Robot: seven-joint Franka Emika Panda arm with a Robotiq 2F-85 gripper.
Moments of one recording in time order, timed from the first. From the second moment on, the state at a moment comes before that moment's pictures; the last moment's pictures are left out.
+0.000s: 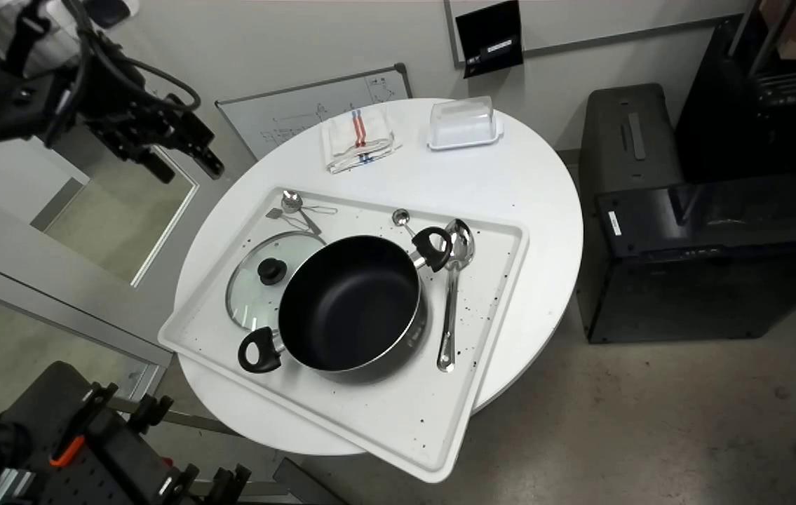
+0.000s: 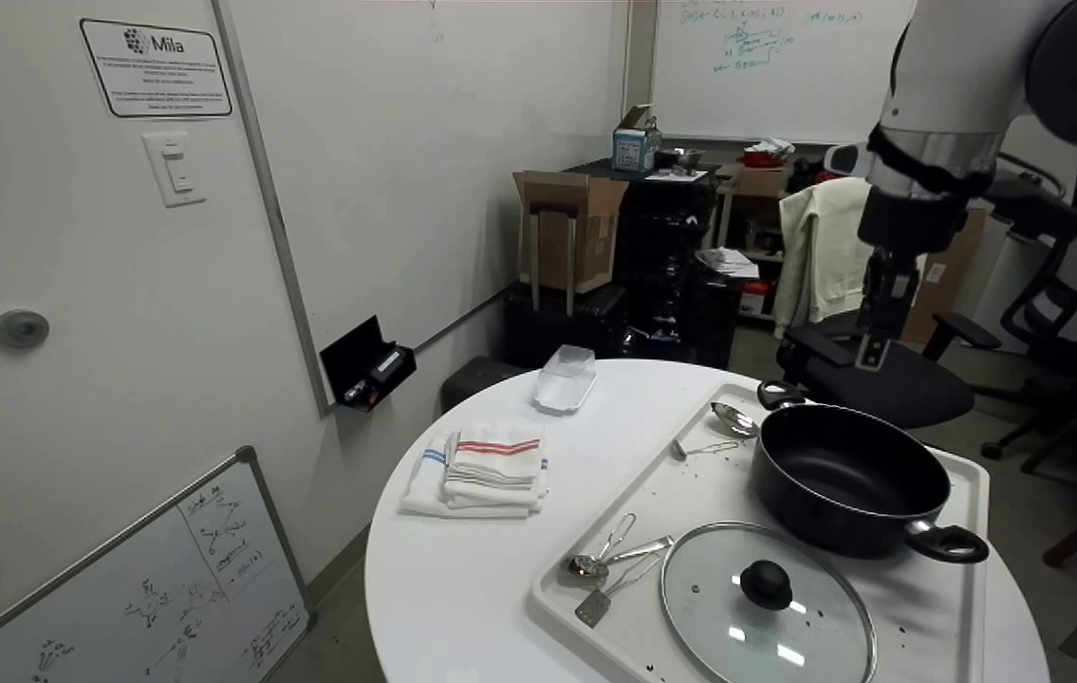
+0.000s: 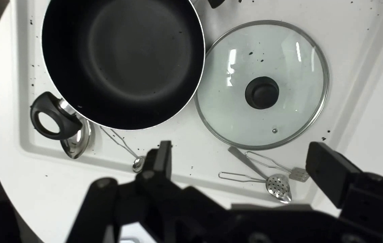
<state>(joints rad) 0.05 0.07 0.05 -2.38 -0.10 2.47 -0.12</state>
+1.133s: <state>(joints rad) 0.25 0.58 0.00 -2.21 -0.31 2.66 0.10</state>
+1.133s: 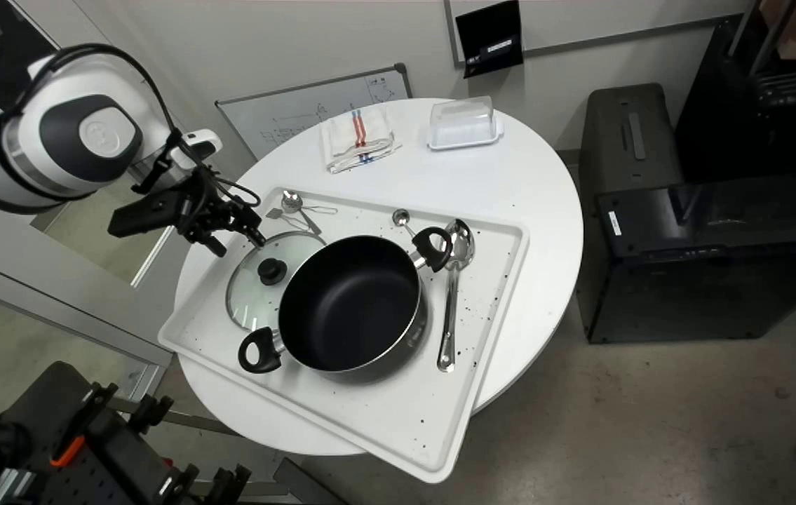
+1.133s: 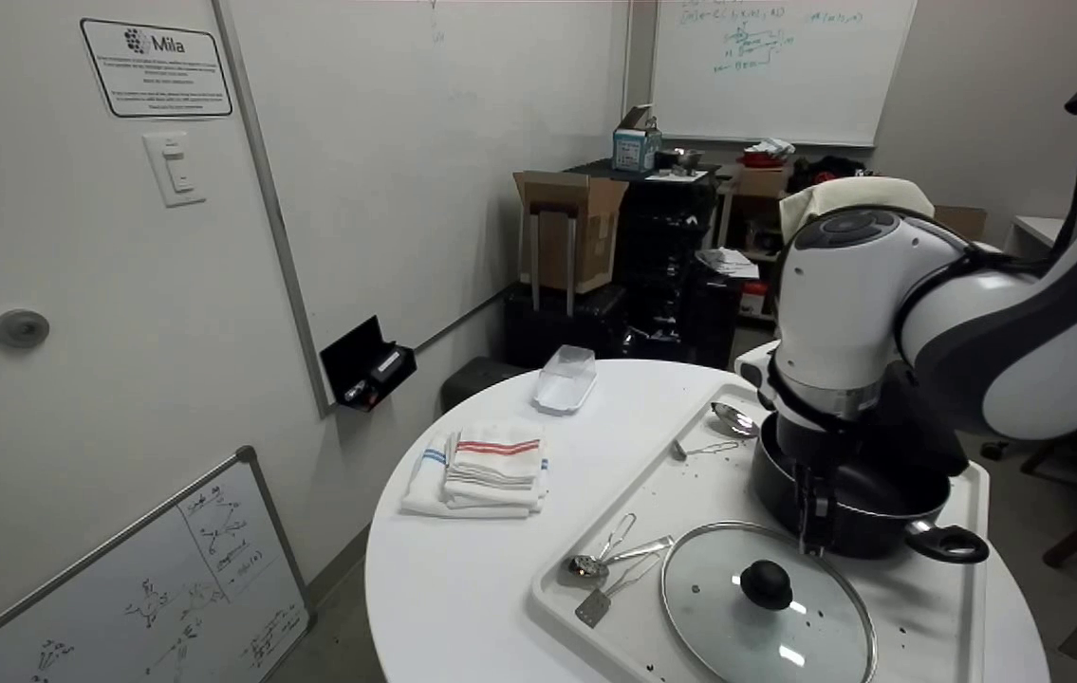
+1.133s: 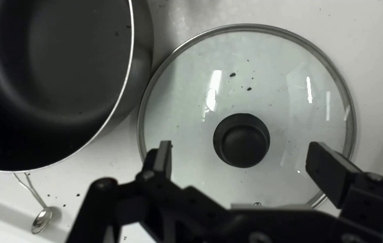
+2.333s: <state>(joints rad) 0.30 0.81 -0.03 -2.02 -0.31 2.66 0.10</state>
